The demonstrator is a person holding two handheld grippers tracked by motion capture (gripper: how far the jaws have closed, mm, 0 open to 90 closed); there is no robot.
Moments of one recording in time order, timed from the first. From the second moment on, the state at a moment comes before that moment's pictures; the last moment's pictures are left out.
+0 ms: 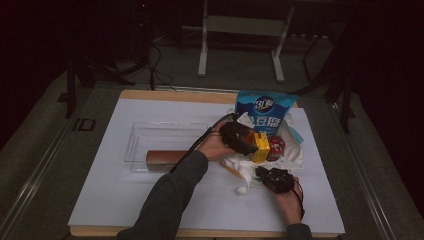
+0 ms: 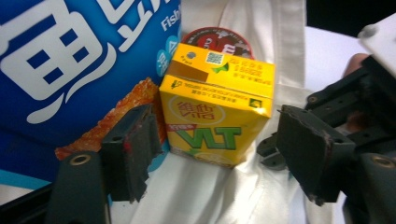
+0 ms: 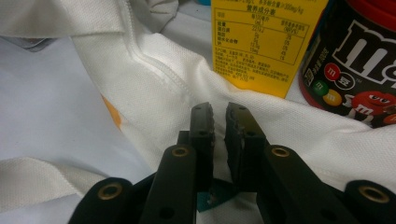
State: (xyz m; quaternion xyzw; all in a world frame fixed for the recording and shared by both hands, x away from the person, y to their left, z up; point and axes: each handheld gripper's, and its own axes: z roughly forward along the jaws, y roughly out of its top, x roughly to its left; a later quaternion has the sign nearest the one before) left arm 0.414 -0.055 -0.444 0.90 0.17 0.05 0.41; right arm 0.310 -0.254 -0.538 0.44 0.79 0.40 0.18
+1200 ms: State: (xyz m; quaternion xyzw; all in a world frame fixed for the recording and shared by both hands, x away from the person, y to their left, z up) left arm 0.428 -0.091 -0.461 0.90 0.15 0.05 0.40; right arm 0.310 -0.255 -0.538 0.44 0.78 0.40 0.18
